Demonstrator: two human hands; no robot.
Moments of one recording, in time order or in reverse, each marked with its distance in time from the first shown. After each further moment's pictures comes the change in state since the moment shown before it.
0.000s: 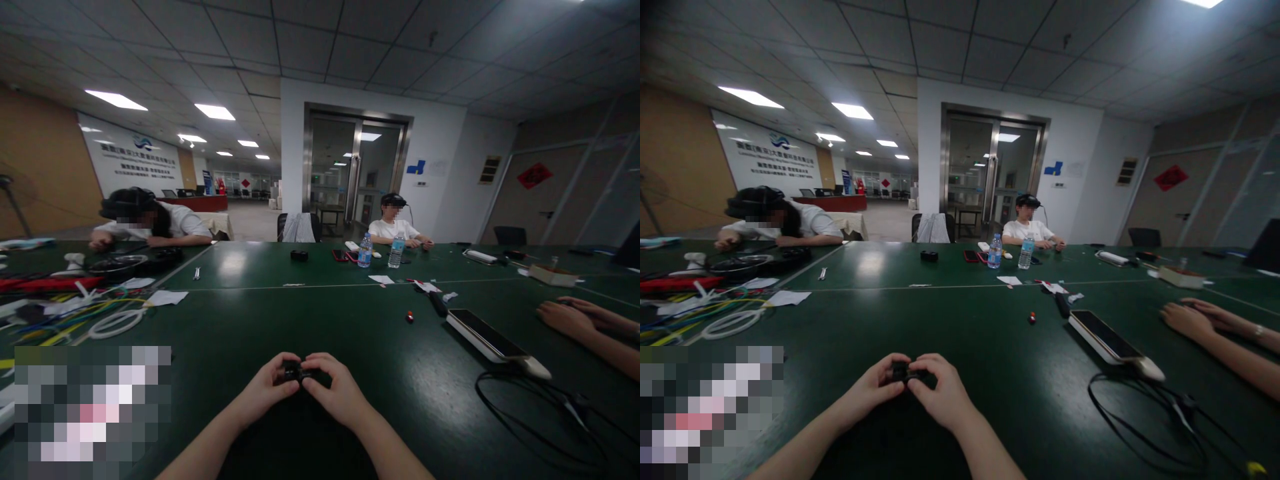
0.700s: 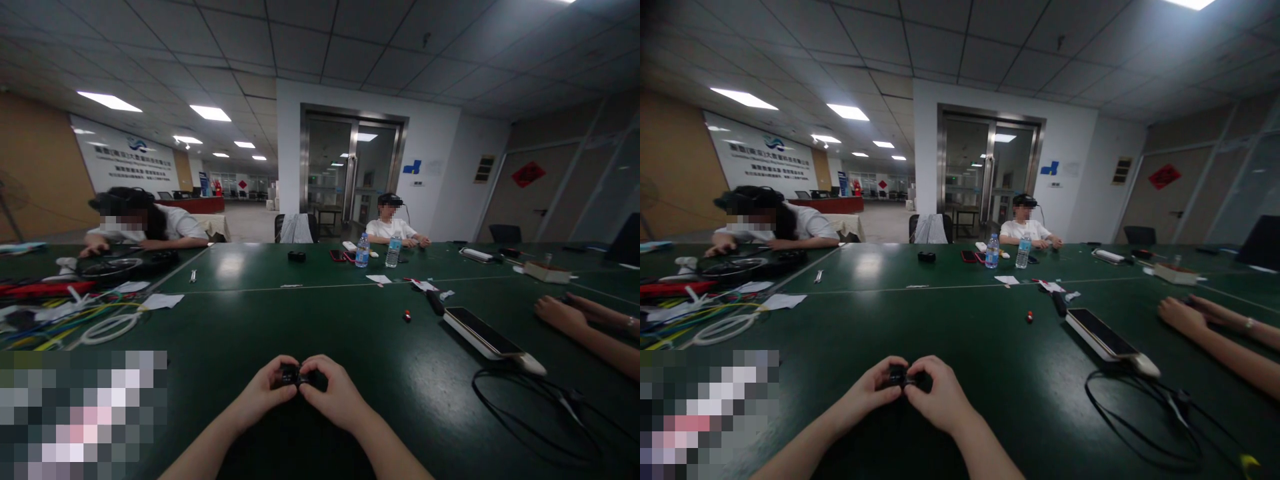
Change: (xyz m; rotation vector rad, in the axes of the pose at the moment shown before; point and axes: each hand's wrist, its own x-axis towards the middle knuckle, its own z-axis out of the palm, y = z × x) left_hand 0.000 0.000 0.000 -0.004 -0.044 0.015; right_hand -0.002 -0.005 -0.001 -0.068 -0.010 -0.022
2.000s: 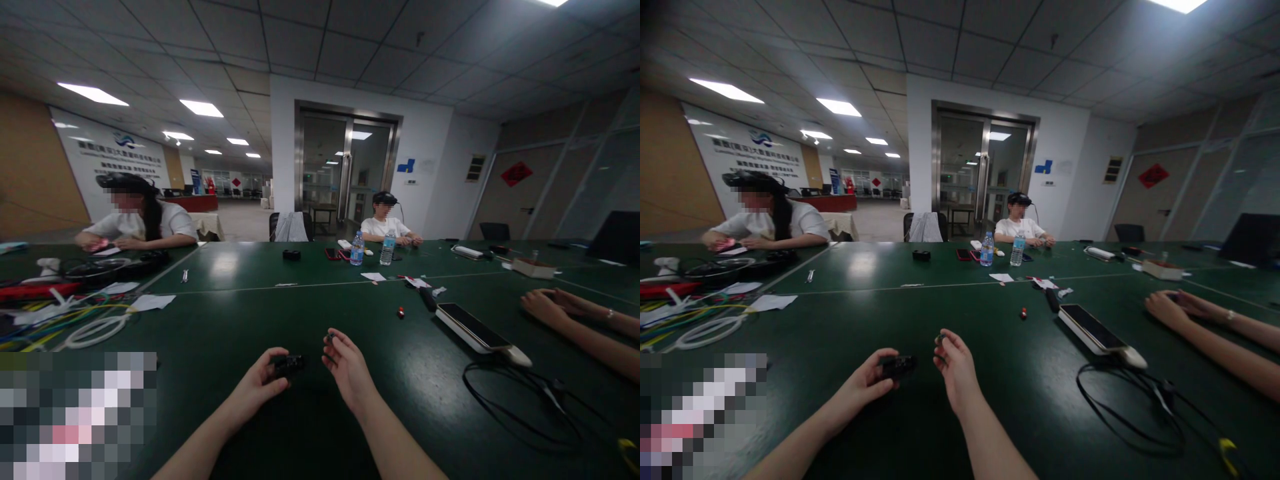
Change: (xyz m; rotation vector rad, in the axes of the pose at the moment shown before) left_hand 0.000 -0.002 -0.004 -0.005 0.085 -0.018; right_hand 0.013 0.027 -0.012 0.872 0.415 0.358
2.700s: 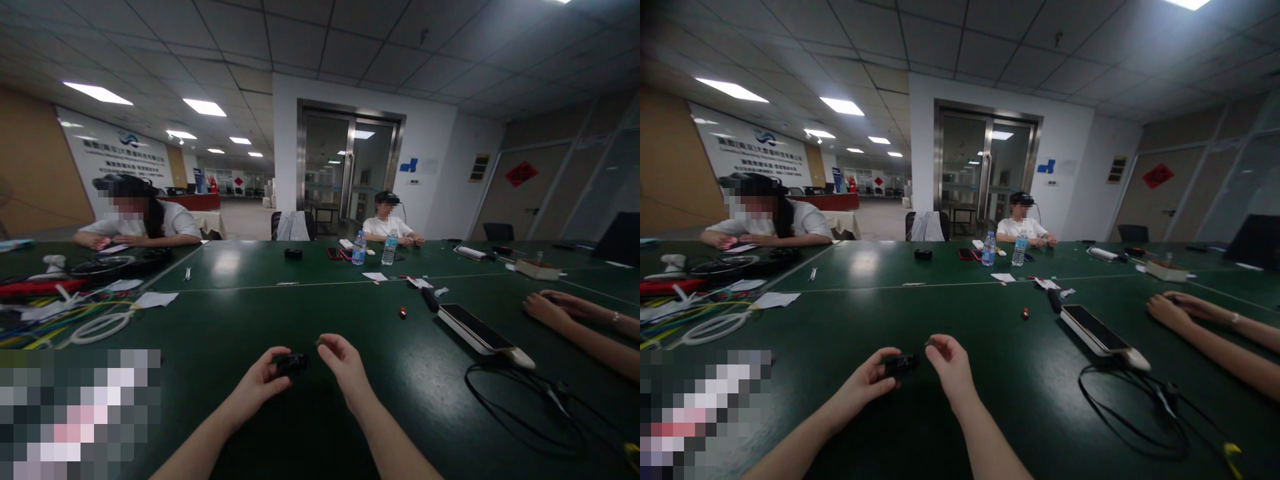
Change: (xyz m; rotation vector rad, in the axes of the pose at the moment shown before) left_hand 0.001 -0.002 0.001 -0.051 -0.003 -0.013; right_hand -0.005 -0.001 0.006 -0.366 -0.107 -0.155
